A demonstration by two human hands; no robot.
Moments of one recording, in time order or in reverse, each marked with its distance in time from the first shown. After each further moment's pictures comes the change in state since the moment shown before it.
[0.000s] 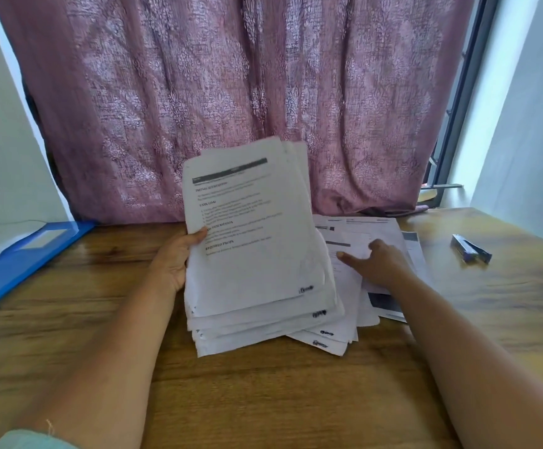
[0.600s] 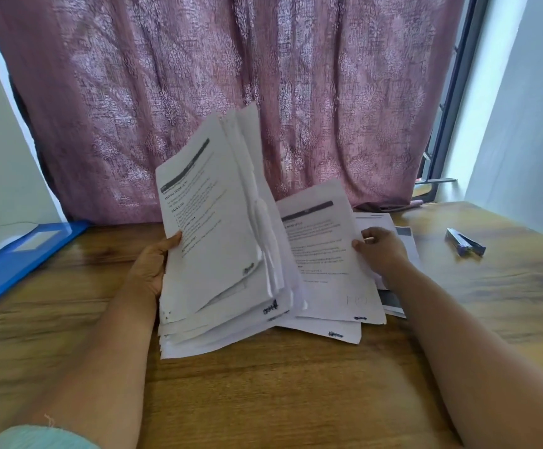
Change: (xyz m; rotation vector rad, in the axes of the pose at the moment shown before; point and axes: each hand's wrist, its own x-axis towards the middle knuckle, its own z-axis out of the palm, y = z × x) left_hand 0.000 -0.002 -0.032 -0.115 0.054 -0.066; right_hand 0.021 0.012 0.008 0.569 0.083 0.006
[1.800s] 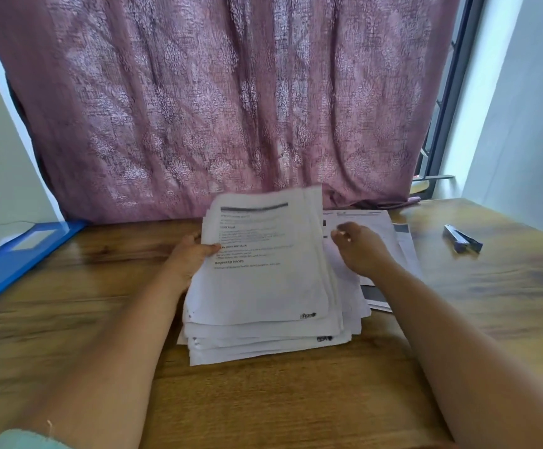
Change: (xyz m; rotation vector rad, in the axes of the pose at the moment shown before) left_hand 0.002 -0.018 0.044 0.587 0.064 0.065; right_hand -0.026 -0.025 0.010 -0.455 -0.121 -0.268
